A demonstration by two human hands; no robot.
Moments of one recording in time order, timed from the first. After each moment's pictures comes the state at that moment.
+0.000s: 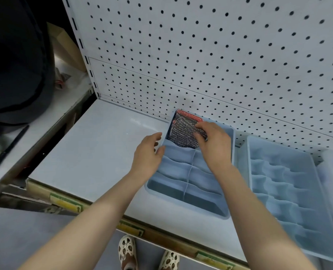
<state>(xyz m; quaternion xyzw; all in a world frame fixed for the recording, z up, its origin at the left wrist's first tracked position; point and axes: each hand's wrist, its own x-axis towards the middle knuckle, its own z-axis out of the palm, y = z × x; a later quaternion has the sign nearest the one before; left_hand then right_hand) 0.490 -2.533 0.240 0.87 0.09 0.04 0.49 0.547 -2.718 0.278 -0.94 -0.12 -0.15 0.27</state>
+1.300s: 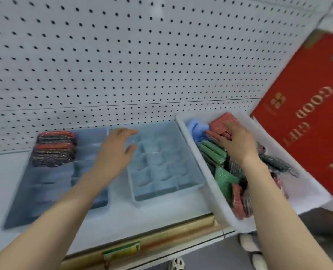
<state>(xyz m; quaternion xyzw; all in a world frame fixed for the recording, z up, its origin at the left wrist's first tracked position) 0.486 -2.762 0.312 0.91 -0.23 0.05 0.35 0.396 -3.097 0.342 -0.95 0.24 -0.12 0.16</state>
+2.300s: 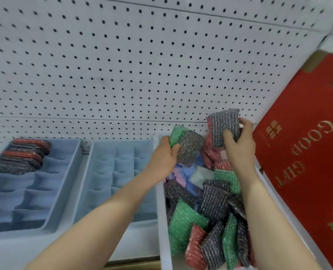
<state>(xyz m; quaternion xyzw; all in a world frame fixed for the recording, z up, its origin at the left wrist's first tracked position) 0.488 -3.015 0.312 0.86 -0.16 -0.03 0.49 0.437 -3.211 0.363 -0.83 0.17 -0.29 0.45</state>
